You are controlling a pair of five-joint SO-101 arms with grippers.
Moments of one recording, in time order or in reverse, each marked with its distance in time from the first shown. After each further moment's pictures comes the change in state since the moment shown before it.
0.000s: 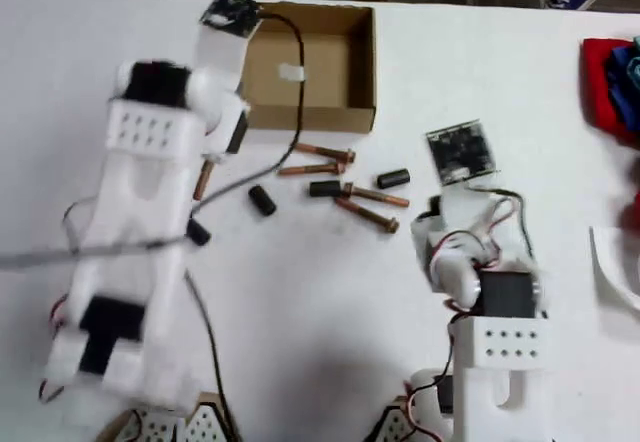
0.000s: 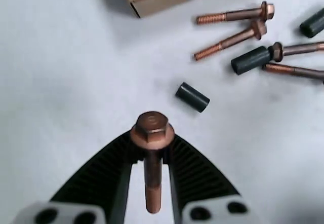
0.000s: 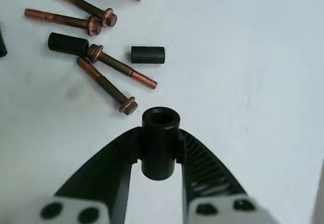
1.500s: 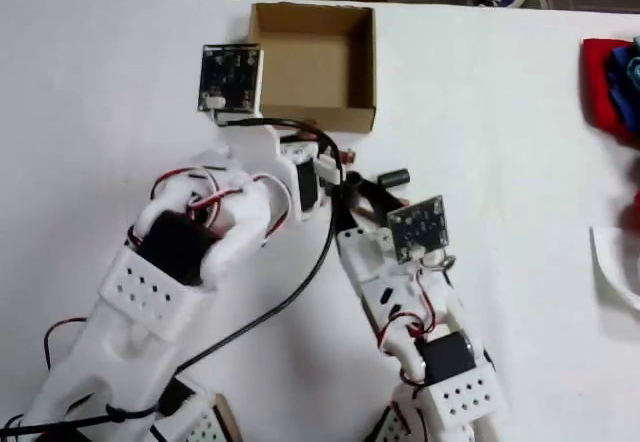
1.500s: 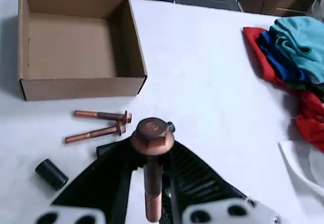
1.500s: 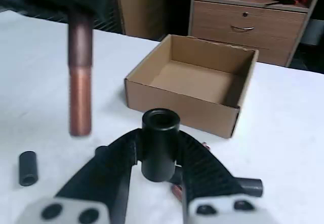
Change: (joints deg) left arm 21.4 -31.9 33.5 -34.6 35.4; right arm -19.3 -26.4 34.7 -44.9 -17.2
